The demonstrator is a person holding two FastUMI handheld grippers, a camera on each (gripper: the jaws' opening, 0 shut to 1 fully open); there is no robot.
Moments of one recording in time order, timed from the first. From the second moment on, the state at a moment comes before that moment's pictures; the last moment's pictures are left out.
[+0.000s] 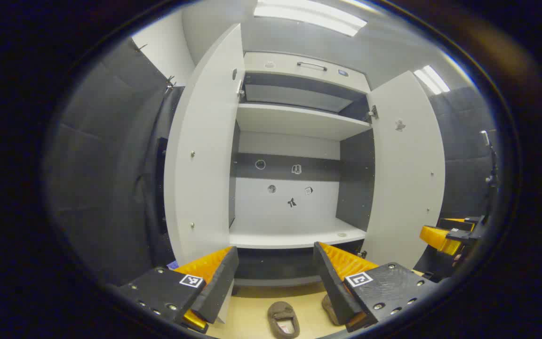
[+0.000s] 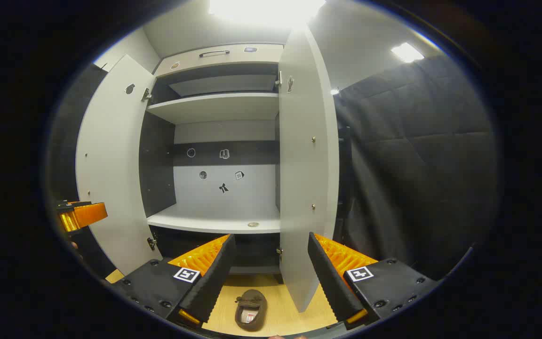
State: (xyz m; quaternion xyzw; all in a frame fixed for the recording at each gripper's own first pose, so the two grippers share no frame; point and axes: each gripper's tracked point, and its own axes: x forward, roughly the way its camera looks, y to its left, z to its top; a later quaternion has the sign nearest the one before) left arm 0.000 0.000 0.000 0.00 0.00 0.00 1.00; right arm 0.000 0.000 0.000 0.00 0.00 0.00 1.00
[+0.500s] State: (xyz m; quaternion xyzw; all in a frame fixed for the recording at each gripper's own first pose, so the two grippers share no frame) left arm -0.017 0.015 -0.001 0.01 0.00 0.02 1.00; right arm 0.008 0.002 0.008 -0.01 0.00 0.01 1.00
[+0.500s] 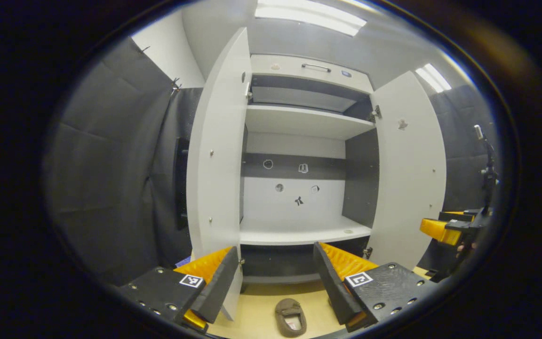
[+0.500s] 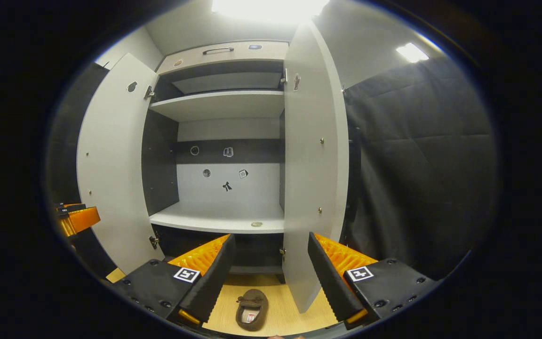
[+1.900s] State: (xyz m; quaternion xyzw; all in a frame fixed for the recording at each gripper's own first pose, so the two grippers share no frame) left arm -0.031 0.007 -0.077 0.01 0.06 -0.01 1.00; right arm 0.075 0.105 -0.160 0.00 0.22 0.15 0.96
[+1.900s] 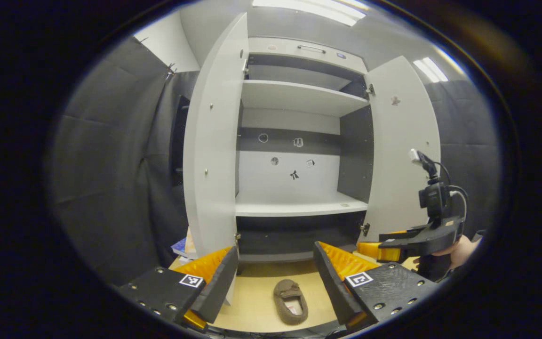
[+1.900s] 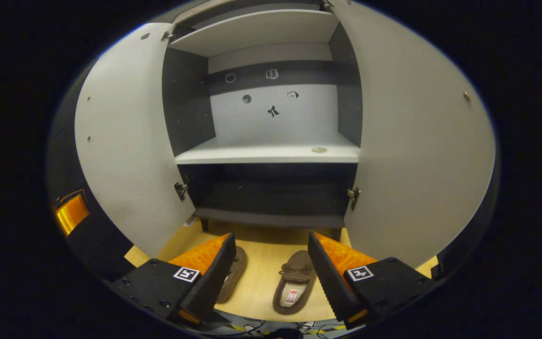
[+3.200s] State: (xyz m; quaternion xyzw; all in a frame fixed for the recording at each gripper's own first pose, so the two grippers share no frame) left arm -0.041 0.011 -0.166 -0.03 0.16 0.01 0.99; right arm 0.143 0.097 -0.405 -0.09 0.39 0.05 0.91
